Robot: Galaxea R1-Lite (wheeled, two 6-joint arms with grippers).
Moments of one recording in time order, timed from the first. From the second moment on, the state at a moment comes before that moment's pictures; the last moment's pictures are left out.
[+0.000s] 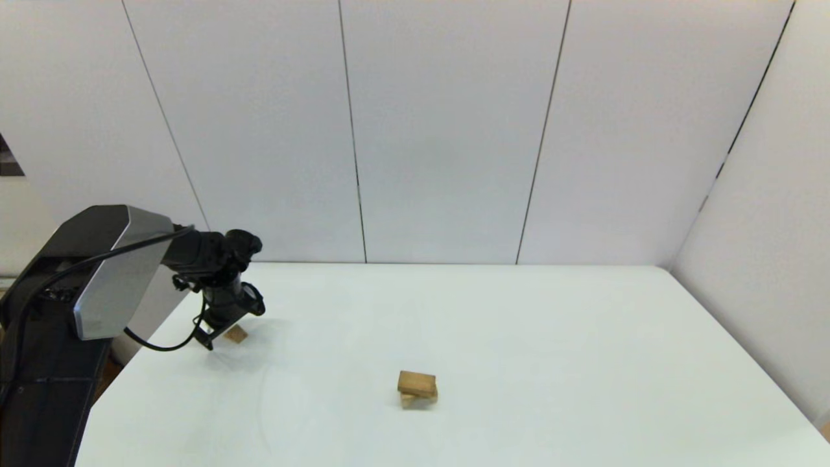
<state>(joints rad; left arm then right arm) 0.03 2.56 -1.79 0.52 0.24 -0.96 0.00 0.00 -0.03 0.07 0.02 -0.04</state>
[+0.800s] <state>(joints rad) 0.01 2.57 -1.79 0.54 0.25 -0.96 0.00 0.00 -0.03 0.07 0.02 -0.04</state>
